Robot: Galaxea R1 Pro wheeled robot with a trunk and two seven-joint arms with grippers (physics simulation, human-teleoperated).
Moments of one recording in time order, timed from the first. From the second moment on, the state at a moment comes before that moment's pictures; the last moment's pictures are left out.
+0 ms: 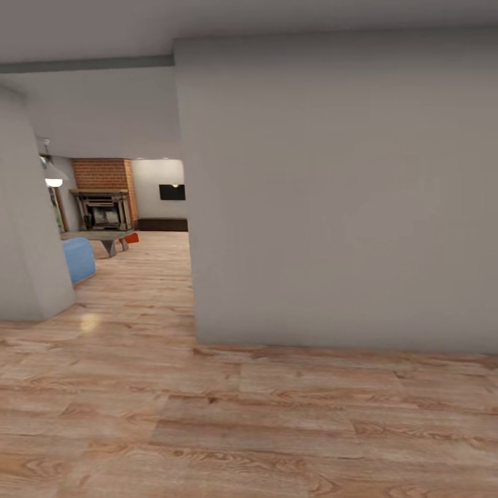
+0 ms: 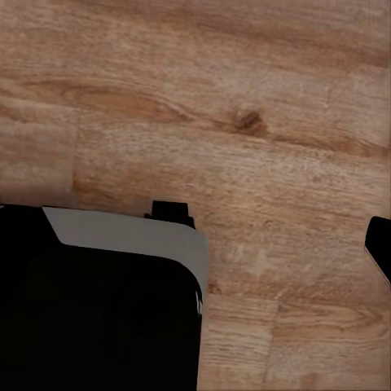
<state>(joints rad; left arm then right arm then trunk) -0.18 0.03 -0.02 -0.01 0.31 -0.08 0.04 -0.12 -0.01 0.18 0.03 -0.06 -0.15 -0.08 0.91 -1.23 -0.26</state>
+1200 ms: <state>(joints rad) -0.18 0.03 -0.02 -0.01 0.31 -0.08 0.04 -0.12 -0.01 0.19 0.03 -0.06 -0.15 -0.08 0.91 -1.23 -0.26</state>
